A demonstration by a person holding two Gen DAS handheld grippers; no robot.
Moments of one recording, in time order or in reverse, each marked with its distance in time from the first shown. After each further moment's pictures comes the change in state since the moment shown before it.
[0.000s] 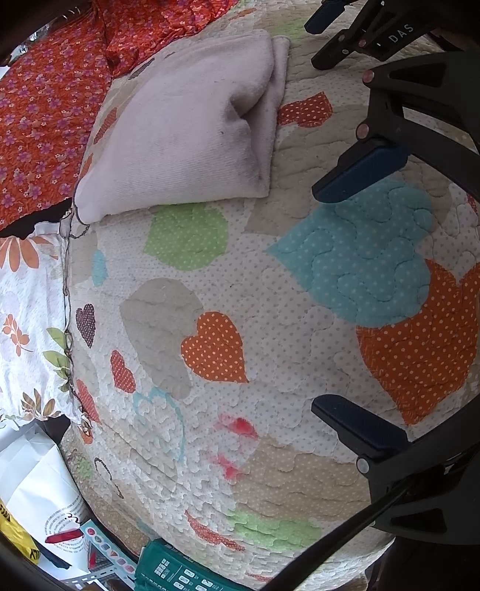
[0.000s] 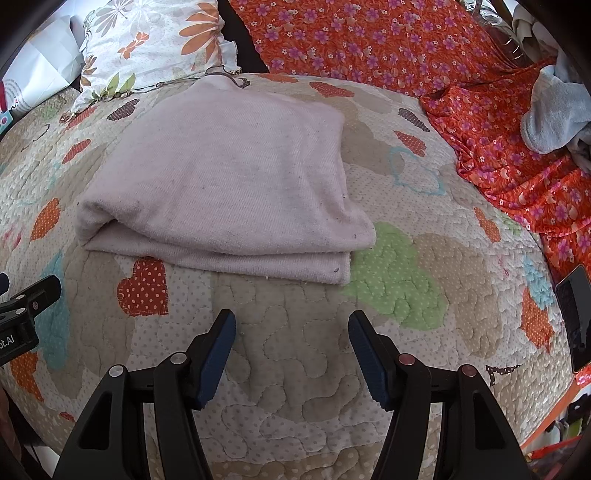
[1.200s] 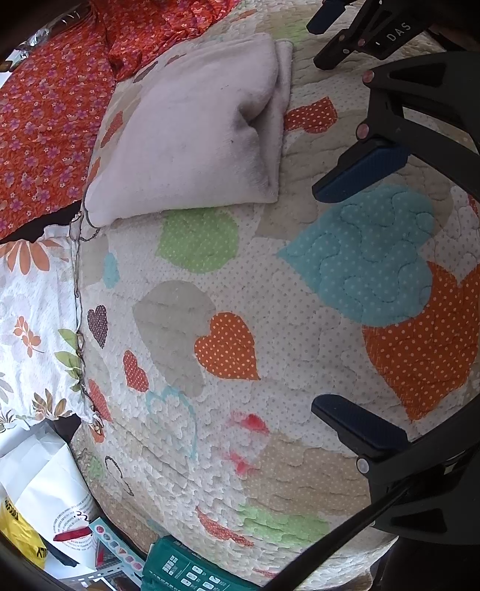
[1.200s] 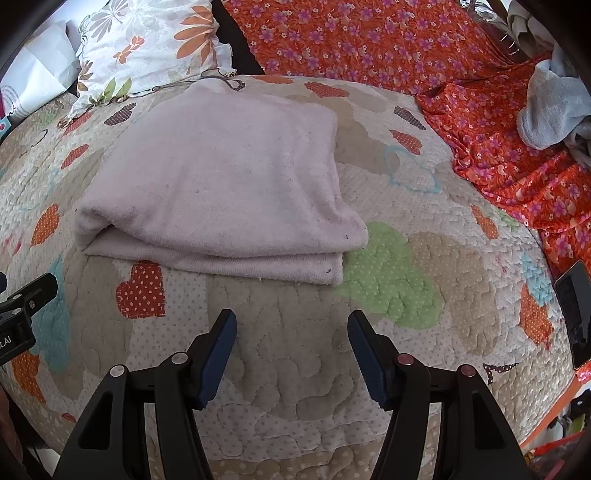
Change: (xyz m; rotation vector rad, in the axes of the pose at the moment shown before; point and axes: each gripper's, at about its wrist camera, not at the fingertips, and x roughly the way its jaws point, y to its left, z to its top) left arm -0.005 -0.002 0.000 0.014 -0.039 0.007; right arm -0.003 -0.004 0.000 0.015 -0.001 0.002
